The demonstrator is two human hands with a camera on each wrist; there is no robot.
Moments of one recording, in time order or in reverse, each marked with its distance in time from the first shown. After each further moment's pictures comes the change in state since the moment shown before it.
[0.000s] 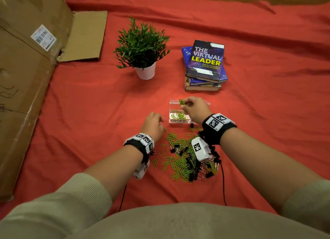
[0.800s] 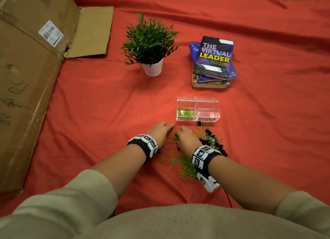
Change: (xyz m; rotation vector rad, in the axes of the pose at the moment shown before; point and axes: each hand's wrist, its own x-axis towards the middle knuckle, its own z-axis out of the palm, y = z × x) left_hand -0.014 -0.028 0.008 0.306 -0.410 0.163; right_hand -0.054 0.060 0.090 -0.738 -0.255 -0.227
